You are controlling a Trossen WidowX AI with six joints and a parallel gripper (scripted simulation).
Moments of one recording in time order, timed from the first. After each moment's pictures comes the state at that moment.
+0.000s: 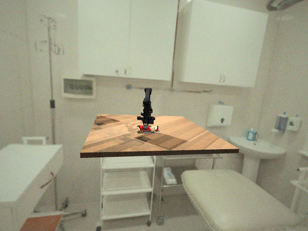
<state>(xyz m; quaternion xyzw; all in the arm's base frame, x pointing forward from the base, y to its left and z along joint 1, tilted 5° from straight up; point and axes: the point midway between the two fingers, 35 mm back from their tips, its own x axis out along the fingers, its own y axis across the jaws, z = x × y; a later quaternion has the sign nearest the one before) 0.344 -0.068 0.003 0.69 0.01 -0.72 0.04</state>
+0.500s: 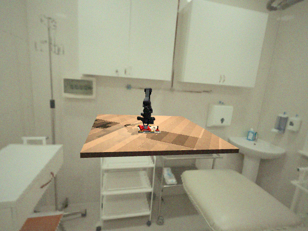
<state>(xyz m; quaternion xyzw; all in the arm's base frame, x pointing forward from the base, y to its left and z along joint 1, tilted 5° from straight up) 0.344 -0.069 0.000 0.69 0.01 -0.72 0.04</state>
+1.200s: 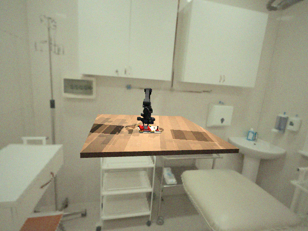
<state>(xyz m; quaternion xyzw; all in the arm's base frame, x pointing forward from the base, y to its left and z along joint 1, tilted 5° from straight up) 0.344 -0.069 -0.005 0.69 0.01 -0.72 0.04</state>
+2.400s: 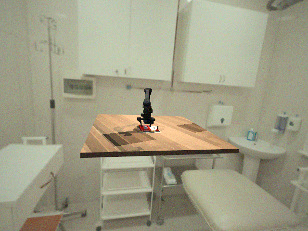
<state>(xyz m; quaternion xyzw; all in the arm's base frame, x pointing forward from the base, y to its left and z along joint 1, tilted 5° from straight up) 0.343 -0.069 -0.008 0.69 0.01 -0.72 0.04</state>
